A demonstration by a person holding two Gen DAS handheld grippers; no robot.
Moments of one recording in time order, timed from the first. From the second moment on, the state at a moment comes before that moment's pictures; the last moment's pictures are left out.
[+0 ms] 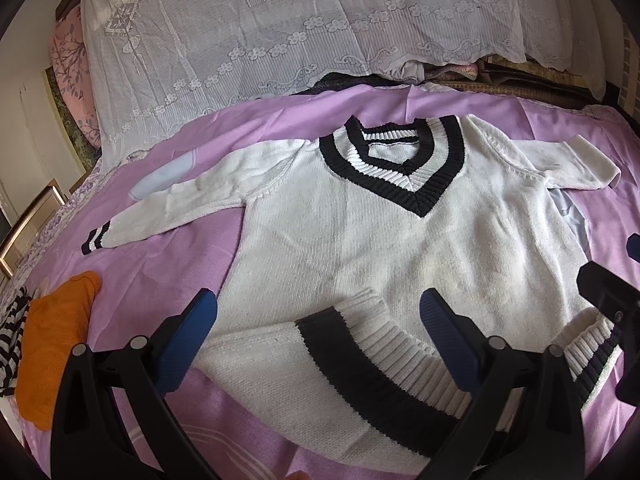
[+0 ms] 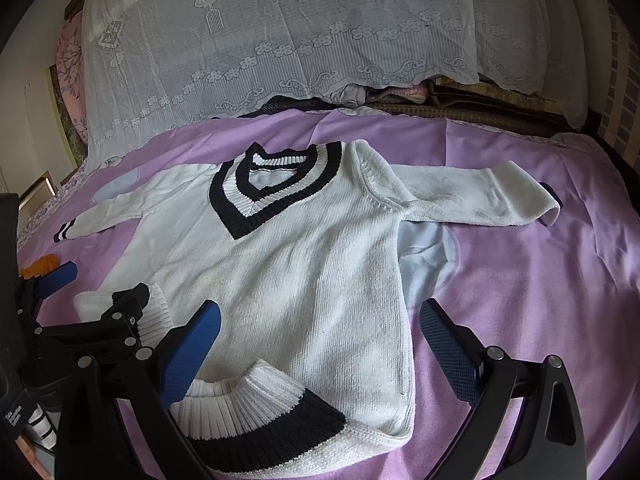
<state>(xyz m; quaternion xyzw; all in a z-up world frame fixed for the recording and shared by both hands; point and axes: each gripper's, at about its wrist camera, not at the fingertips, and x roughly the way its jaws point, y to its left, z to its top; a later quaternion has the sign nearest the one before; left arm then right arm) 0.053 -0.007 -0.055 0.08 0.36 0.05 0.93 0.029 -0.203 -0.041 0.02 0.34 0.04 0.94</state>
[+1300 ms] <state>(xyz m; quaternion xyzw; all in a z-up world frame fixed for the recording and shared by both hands) -0.031 0.075 -0.089 0.00 0.45 -0.12 0.89 -0.069 -0.249 -0.078 0.02 0.41 0.17 0.90</state>
